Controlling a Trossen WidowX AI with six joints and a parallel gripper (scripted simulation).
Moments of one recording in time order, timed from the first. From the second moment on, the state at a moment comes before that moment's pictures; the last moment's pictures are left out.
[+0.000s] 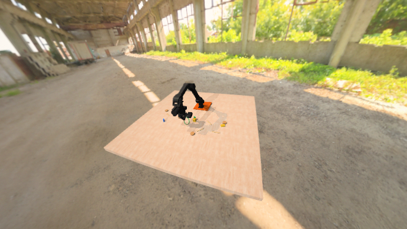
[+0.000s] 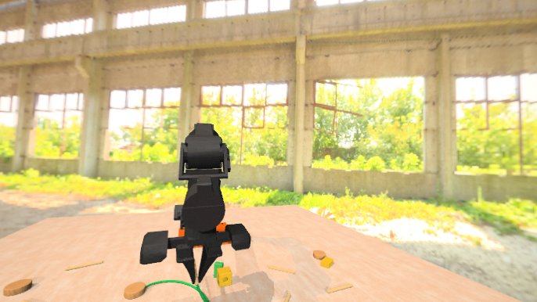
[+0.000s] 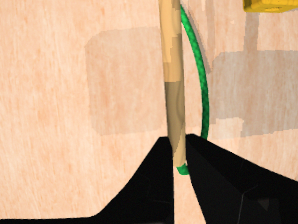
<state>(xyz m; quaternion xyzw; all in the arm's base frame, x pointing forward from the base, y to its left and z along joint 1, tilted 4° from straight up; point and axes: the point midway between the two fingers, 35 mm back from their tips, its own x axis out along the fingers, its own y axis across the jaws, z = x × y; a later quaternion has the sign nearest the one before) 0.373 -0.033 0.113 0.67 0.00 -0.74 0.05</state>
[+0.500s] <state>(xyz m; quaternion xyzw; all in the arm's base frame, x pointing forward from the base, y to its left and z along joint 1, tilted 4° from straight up) 0.391 -0.028 0.114 0.68 0.00 -0.73 0.05</state>
